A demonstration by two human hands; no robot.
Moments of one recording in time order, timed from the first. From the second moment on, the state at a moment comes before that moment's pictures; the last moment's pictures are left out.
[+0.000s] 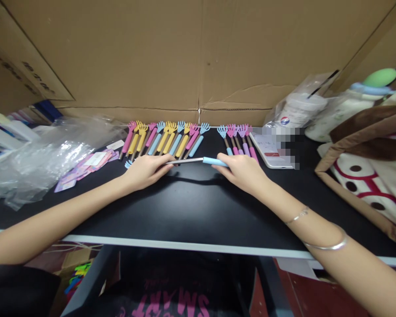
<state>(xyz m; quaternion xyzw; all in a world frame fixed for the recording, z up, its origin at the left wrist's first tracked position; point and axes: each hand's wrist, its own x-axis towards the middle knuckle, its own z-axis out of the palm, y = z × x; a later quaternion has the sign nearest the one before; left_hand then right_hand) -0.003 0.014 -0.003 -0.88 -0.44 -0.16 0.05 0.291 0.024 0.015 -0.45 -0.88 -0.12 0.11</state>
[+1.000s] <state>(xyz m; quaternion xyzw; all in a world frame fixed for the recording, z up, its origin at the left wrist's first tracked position) -0.009 0.013 0.005 -0.86 -0.38 -0.24 0.23 0.289 0.024 0.015 -0.47 -0.88 -0.03 0.09</state>
